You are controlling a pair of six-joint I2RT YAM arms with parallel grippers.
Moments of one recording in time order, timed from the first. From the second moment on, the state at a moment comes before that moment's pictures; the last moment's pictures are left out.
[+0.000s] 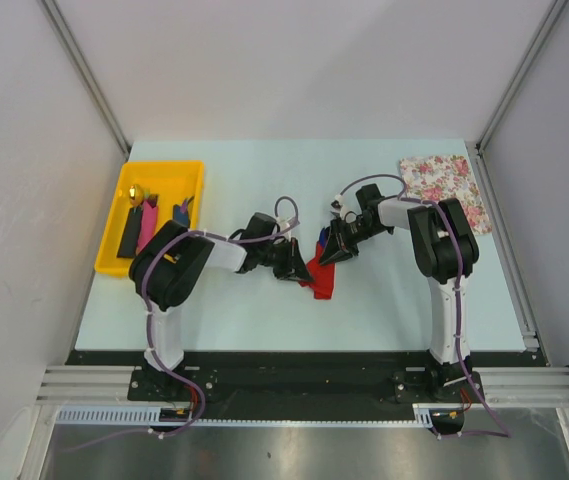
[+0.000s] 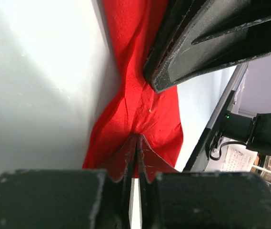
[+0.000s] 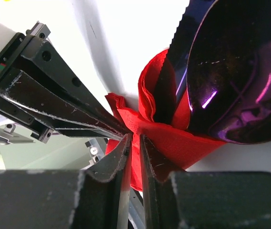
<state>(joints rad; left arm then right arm) -0.56 1.98 0.92 0.26 0.72 -0.68 0.30 2.20 1.39 -0.53 -0.98 0.24</state>
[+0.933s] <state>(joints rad) -0.56 1.97 0.95 0.18 0.68 -0.68 0.36 2.04 1.25 -0.57 -0.92 0.23</state>
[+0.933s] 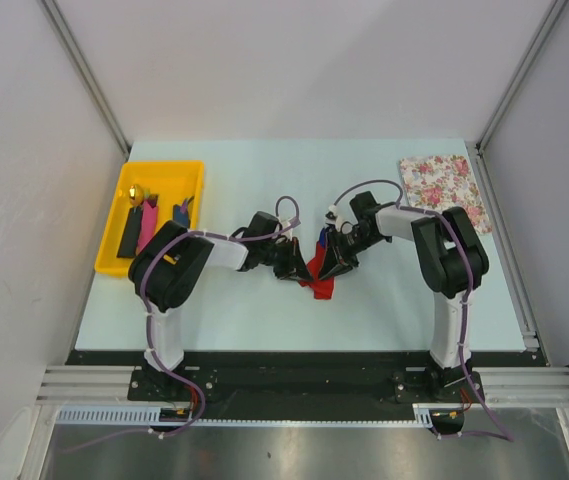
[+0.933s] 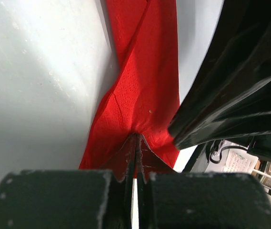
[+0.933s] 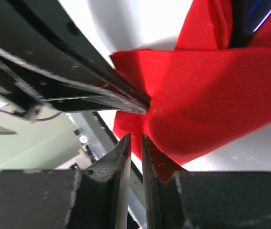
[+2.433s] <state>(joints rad) -0.63 2.04 1.24 0.00 0.42 -0.57 0.38 2.07 1.23 -0.55 -0.92 0.18</state>
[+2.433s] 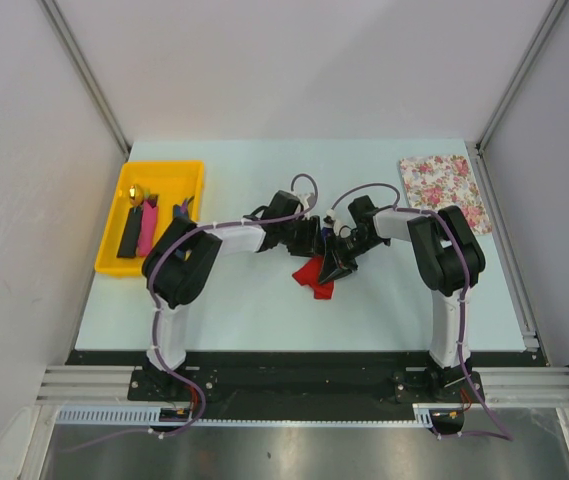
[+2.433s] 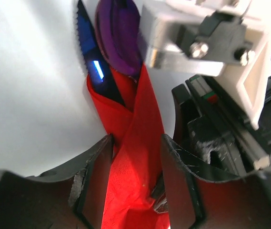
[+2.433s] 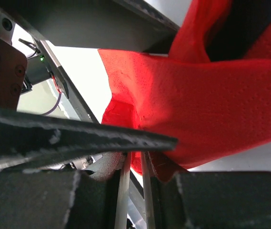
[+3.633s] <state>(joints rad) -0.63 1.96 1.17 0.10 0.45 -0.49 0.18 1.89 1.17 -0.53 -1.00 0.15</state>
